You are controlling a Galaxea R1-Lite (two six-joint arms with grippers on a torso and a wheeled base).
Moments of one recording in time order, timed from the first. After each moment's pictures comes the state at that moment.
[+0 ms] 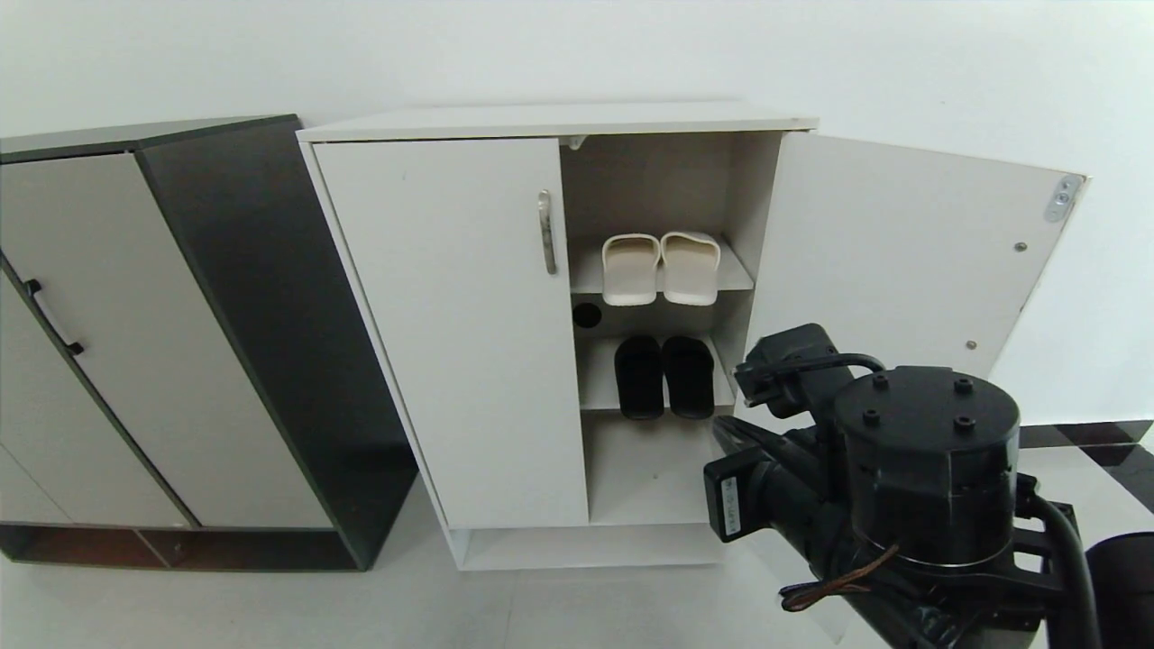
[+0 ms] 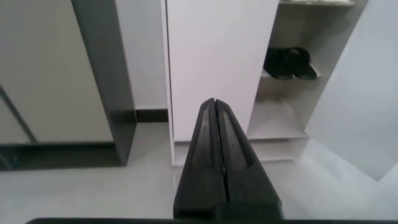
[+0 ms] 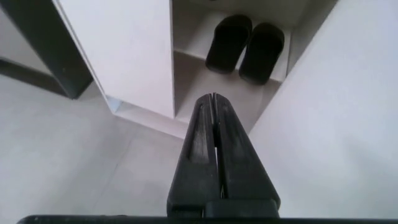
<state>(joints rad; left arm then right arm) 0.00 0.00 -0.01 -0.02 -0.02 -0.04 1.00 1.67 -0.78 -0.63 -0.65 0.11</state>
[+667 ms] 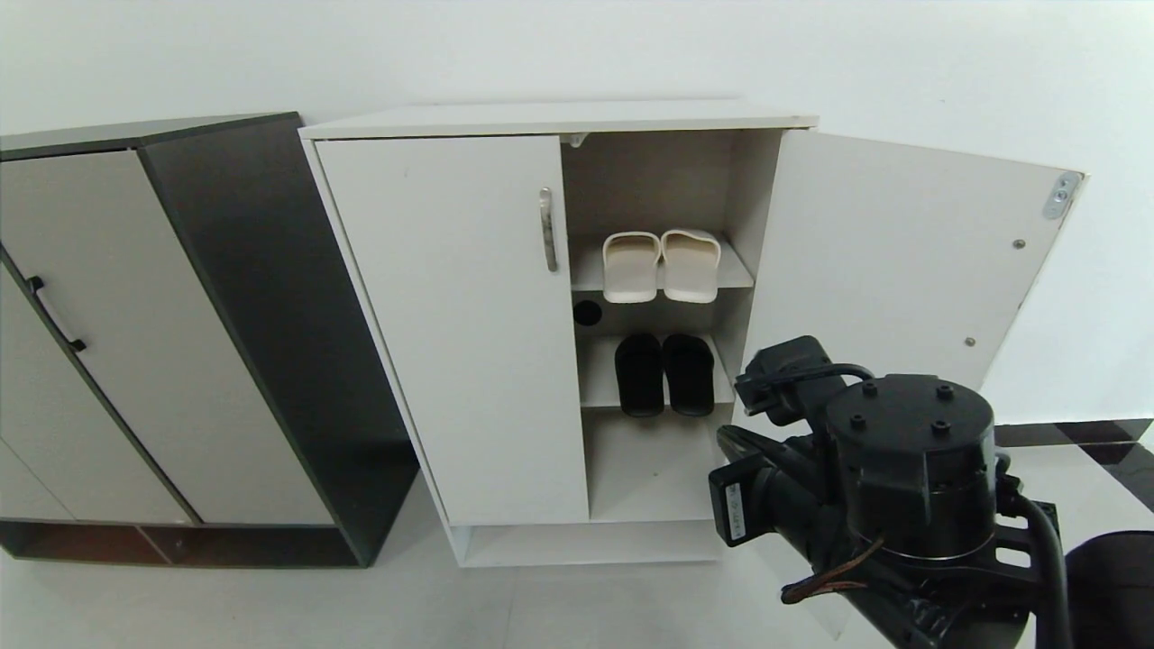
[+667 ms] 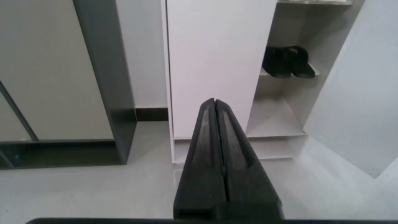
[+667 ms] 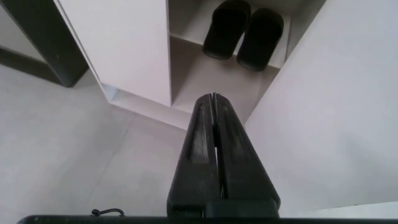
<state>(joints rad) 0.00 0.00 -0.01 -0.02 -0.02 -0.04 0.96 1.68 -0.76 -0.63 -0.62 0.10</state>
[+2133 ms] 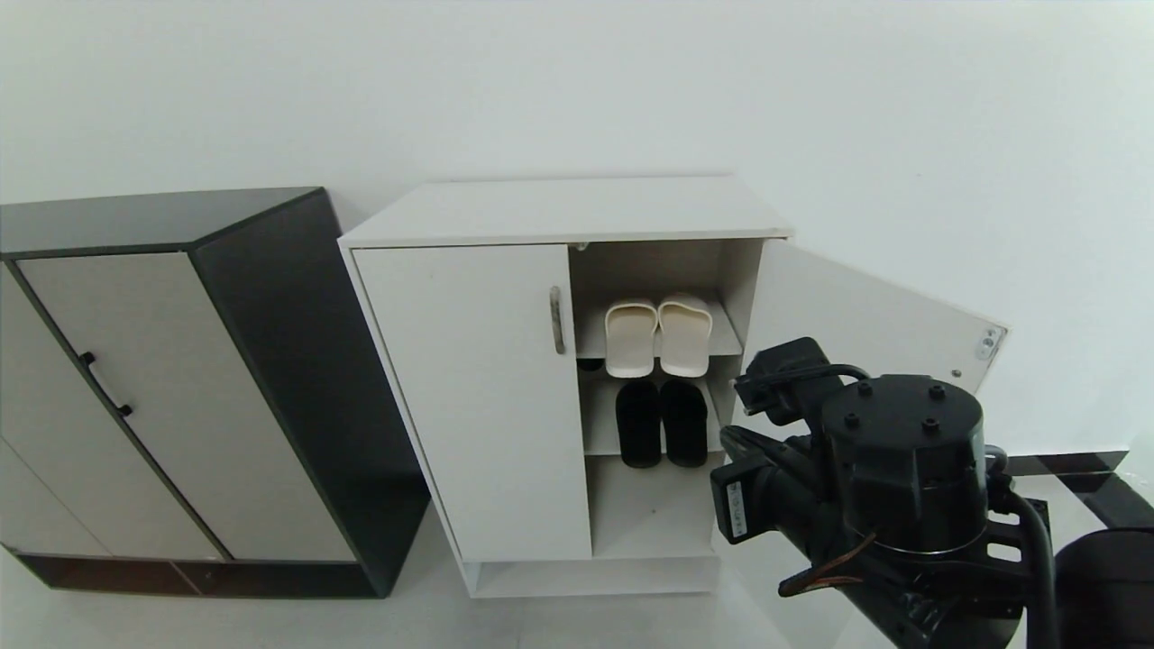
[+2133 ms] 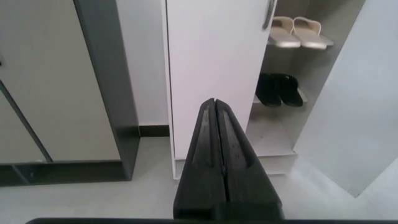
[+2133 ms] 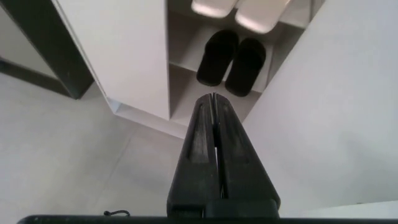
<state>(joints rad) 0.00 0.00 -0.01 -0.02 -0.02 -0.04 0.96 1.69 -0.76 -0.63 -0.62 0.10</state>
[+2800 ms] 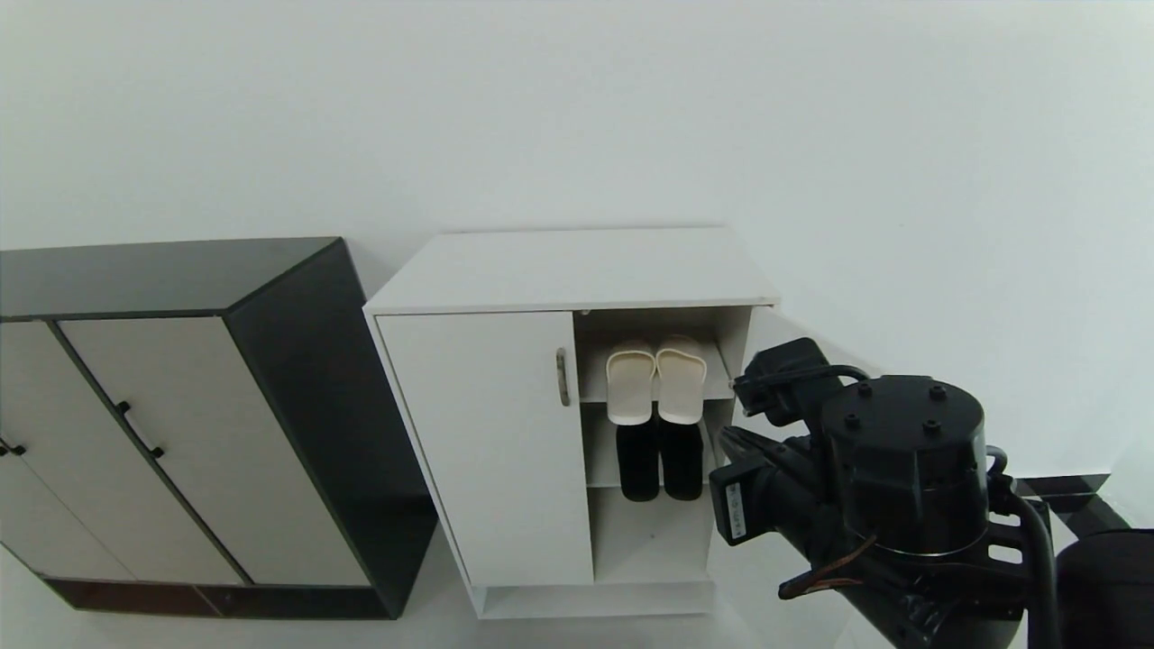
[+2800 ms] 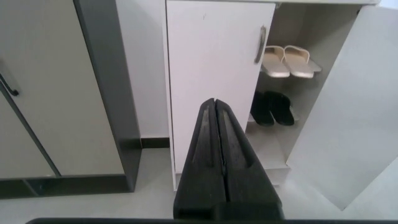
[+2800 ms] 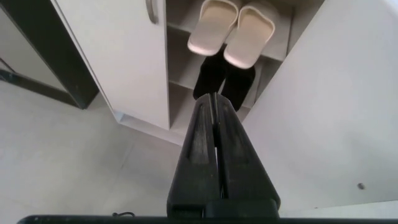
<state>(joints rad) 0.00 0.00 -0.01 -0.02 -0.02 -0.04 0.96 1.69 -0.76 -0.63 -0.62 0.10</state>
